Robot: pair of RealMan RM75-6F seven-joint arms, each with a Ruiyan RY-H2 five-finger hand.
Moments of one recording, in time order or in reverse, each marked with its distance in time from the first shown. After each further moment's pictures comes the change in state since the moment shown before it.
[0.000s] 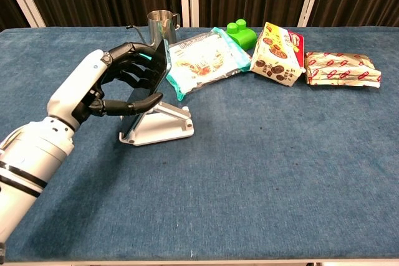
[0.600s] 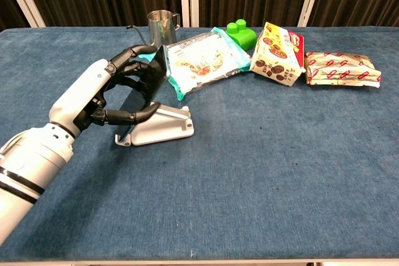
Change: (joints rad) left arm 0.004 0.020 0.023 -0.017 0.004 -0.023 0.005; right arm 0.002 -0.004 0.004 0.004 -0.007 0.002 0.007
